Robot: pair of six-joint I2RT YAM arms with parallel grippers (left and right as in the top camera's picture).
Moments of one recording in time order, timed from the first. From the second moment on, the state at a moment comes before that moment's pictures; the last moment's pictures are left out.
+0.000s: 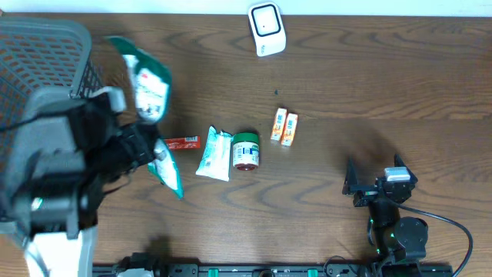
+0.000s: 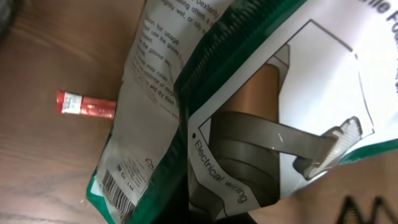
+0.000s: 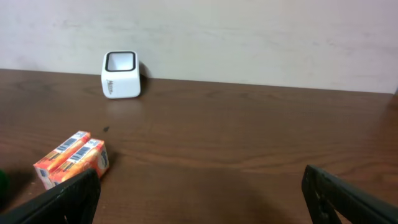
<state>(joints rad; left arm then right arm) 0.02 1.04 1.30 -1.13 0.33 -0.38 0.08 0.02 0.01 -0.07 0.02 -0.02</state>
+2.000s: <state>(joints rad) -0.26 1.52 1.29 -0.94 0.05 -0.51 0.08 0.02 0.01 -0.07 0.02 -0.02</state>
